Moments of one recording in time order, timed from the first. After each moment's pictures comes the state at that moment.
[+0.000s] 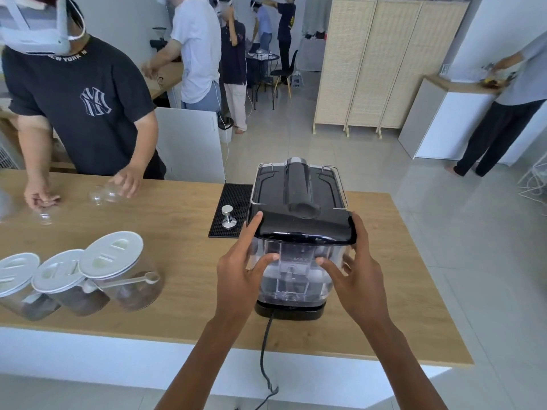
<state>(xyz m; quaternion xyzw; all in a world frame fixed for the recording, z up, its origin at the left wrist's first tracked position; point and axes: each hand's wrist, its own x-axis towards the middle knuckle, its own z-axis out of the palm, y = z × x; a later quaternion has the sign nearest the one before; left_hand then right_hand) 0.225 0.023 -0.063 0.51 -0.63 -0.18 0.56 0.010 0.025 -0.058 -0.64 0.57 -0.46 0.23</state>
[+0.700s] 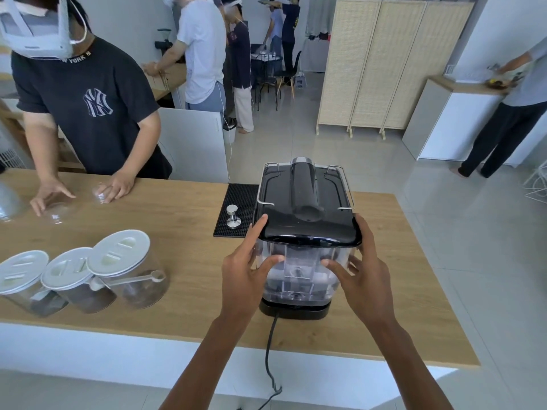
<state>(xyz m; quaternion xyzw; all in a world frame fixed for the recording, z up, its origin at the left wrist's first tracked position) 0.228 0.021 -0.067 0.52 -0.62 -0.19 0.56 0.012 0.029 -0.054 -0.63 0.58 -0.46 0.23</state>
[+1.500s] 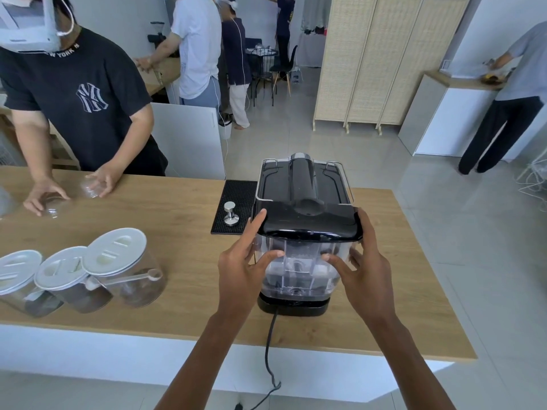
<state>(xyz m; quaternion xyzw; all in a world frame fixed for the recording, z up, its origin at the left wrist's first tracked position) 0.232 0.016 -0.069 0.49 -0.63 -0.19 0.57 0.012 0.024 -0.057 -0.64 0.55 -0.49 0.22</state>
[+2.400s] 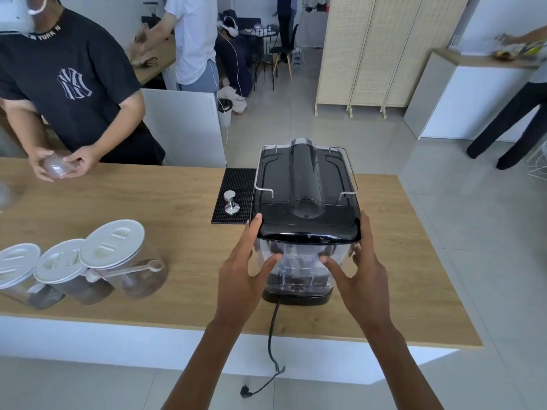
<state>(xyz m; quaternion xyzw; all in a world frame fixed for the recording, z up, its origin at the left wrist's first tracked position) 0.235 0.023 -0.103 0.52 -0.66 -0.16 0.52 0.015 0.029 -0.093 -0.61 0.62 -0.45 0.19</state>
